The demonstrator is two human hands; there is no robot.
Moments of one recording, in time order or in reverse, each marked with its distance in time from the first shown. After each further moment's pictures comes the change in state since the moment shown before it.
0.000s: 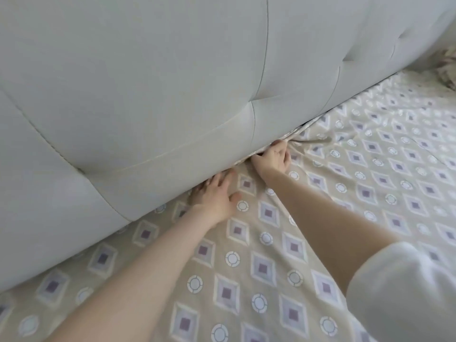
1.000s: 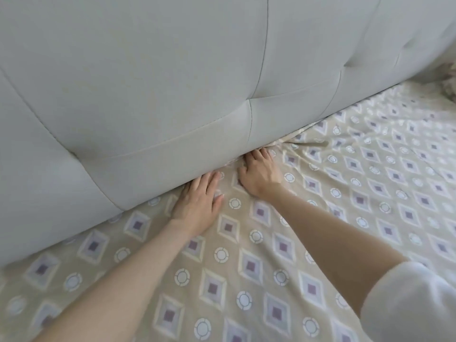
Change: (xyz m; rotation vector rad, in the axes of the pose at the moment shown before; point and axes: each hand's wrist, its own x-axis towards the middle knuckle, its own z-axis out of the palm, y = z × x) left_hand -0.023 -0.020 0.023 0.229 0.315 0.126; right_hand -0.025 0.006 -0.010 -0.553 -0.113 -0.603
